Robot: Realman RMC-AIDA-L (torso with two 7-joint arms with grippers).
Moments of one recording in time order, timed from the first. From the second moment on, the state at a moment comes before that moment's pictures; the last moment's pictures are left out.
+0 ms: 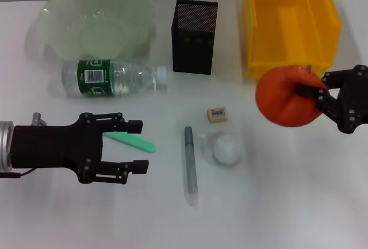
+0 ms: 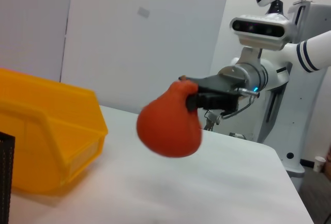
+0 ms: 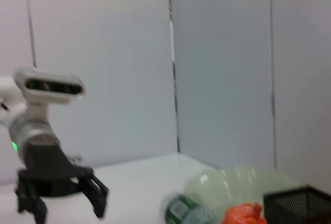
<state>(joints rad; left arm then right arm) -0.47 -1.92 1.07 0.46 1.71 1.71 -1.14 0.41 2.03 -0.53 -0.56 -1.89 -1.76 0.99</state>
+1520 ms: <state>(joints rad) -0.53 -1.99 1.02 0.46 1.71 1.67 -1.14 0.60 2.08 -0.67 -0.31 -1.87 -1.73 0.86</state>
